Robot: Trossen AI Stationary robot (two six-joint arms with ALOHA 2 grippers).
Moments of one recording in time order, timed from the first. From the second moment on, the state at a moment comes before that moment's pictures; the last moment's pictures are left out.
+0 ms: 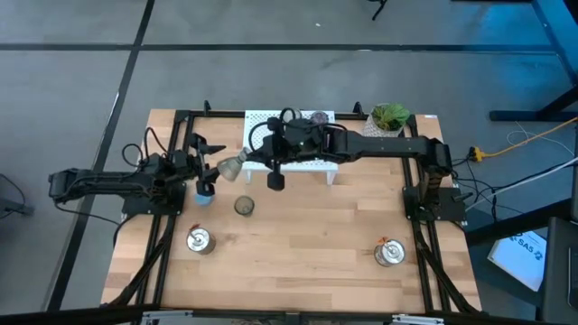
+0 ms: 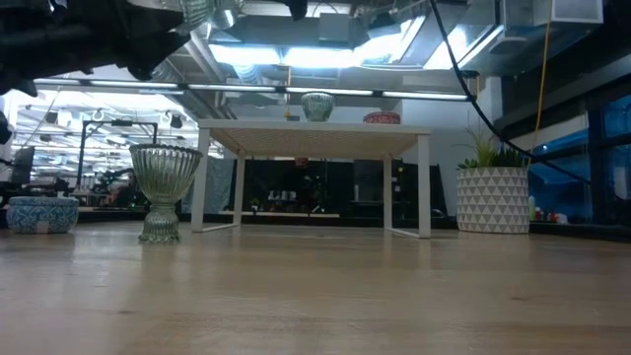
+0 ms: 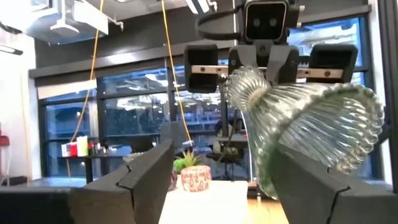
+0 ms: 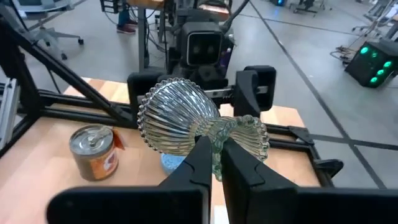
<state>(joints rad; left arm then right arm) 0.18 0.43 0.02 0.82 -0.09 0.09 -0.03 1.89 1.80 -0.24 -0.04 -0.15</state>
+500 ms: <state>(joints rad) 0.18 0.46 0.02 0.86 -0.08 0.12 -0.03 1.91 1.81 -0.22 -0.03 -0.16</state>
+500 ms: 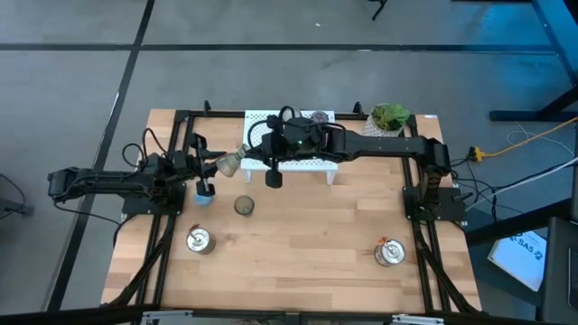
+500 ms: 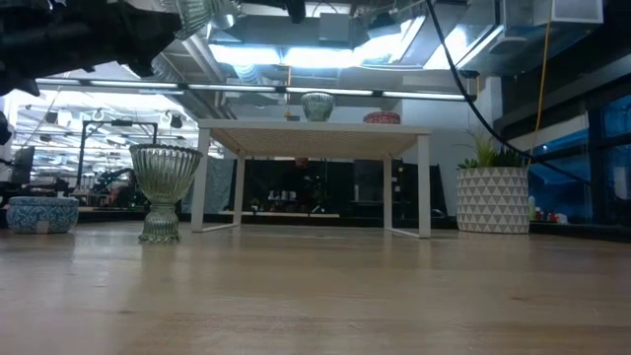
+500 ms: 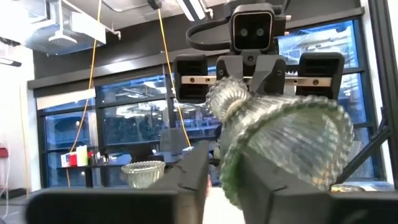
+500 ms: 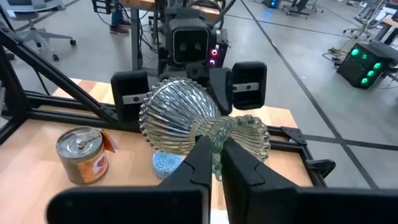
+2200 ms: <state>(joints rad) 0.19 0.47 0.02 0.86 -0.64 0.00 -0.01 1.96 1.81 -0.14 0.30 -0.24</state>
